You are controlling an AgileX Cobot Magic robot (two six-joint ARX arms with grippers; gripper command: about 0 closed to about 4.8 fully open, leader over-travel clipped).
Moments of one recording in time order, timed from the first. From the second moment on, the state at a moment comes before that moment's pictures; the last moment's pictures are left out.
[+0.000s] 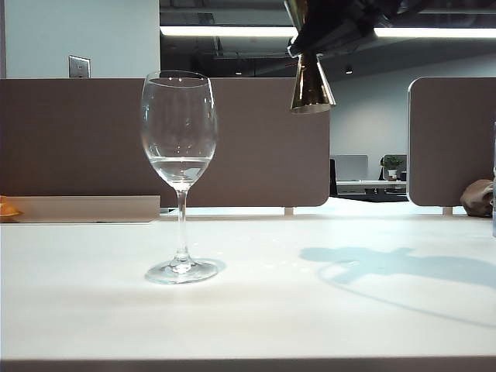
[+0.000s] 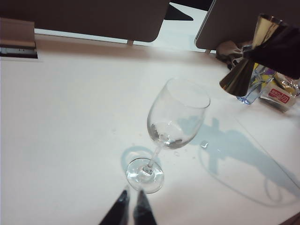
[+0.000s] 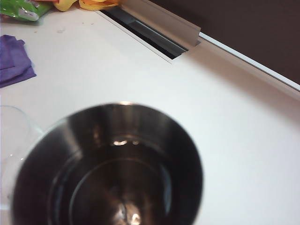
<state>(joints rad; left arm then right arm) -0.07 0.18 0.61 -0.65 0.44 -0.17 0.45 1.37 1.16 -0.20 -0.36 -0.22</state>
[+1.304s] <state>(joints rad) -0.07 0.18 0.61 -0.64 0.33 -0.04 0.65 1.49 1.26 -0.25 -0.18 -0.32</state>
